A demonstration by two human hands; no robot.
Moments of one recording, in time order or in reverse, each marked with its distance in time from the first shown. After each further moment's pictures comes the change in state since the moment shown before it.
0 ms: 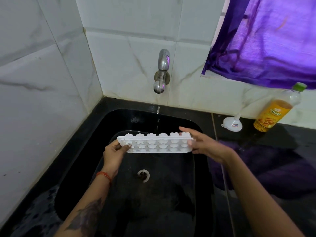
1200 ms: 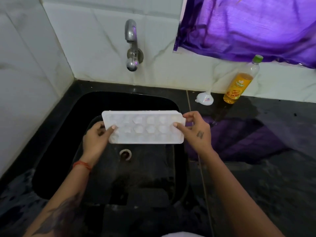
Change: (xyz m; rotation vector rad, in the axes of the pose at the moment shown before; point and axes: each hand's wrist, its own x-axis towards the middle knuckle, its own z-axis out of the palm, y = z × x) left_hand -0.042 0.003 0.002 0.401 -0.049 0.215; right_hand -0.075 0.026 0.043 -0.301 0.927 -0.125
